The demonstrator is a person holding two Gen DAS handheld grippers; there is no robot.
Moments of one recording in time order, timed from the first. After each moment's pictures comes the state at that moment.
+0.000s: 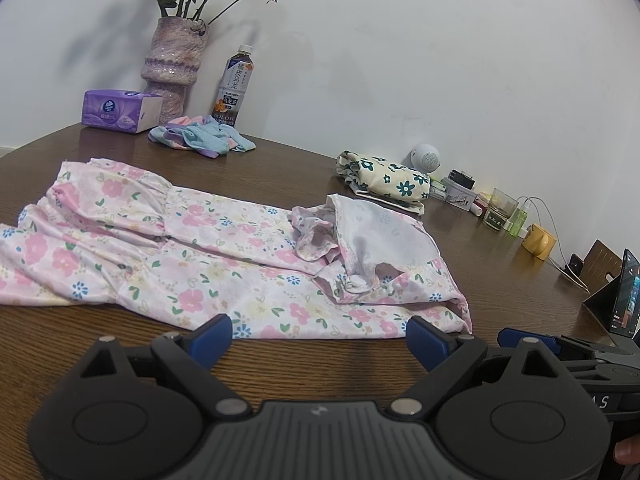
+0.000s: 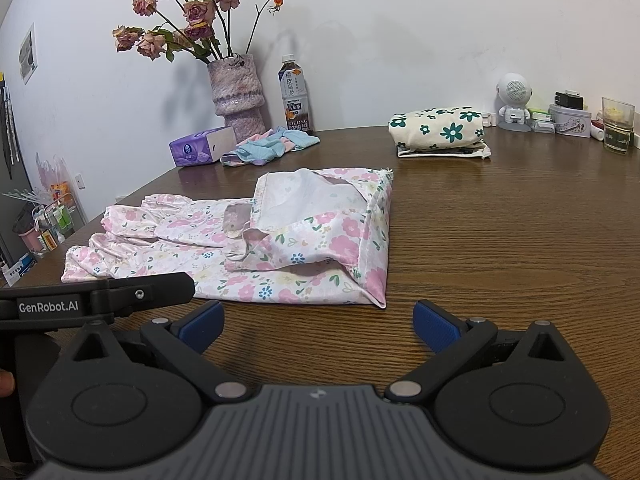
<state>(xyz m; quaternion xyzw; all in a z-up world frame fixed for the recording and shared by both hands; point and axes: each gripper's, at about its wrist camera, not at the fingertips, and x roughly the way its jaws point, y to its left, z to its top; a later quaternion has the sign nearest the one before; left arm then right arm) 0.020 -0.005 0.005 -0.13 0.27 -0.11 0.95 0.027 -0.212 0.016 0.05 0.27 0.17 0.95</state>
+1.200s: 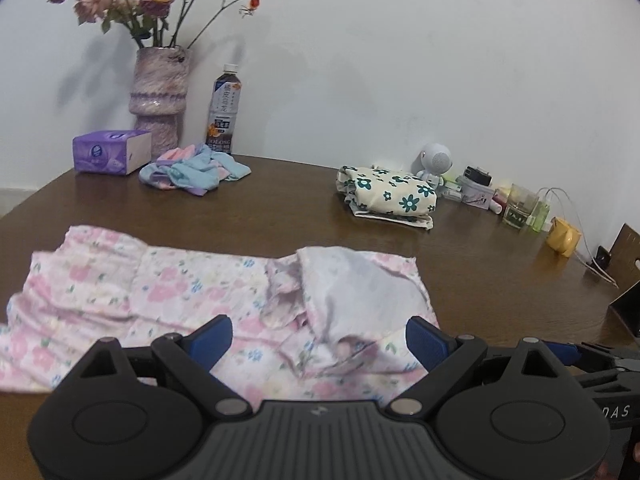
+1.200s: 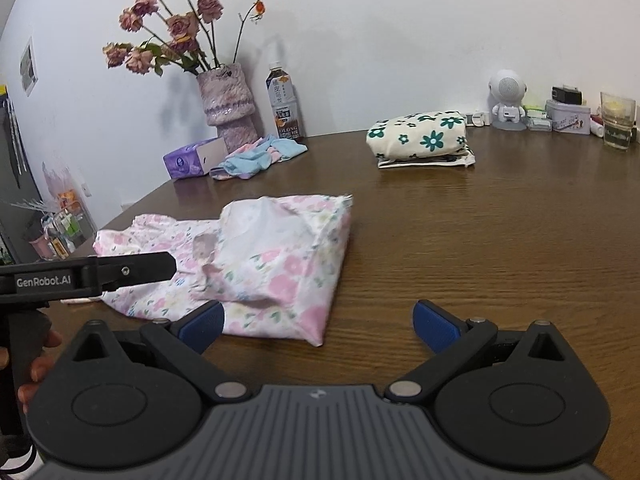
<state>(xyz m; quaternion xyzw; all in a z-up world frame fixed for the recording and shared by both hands) 0.064 -0.056 0.054 -0.07 0.28 -0.06 0.96 0.057 -0.270 0.037 0.07 0.29 0.19 0.94</state>
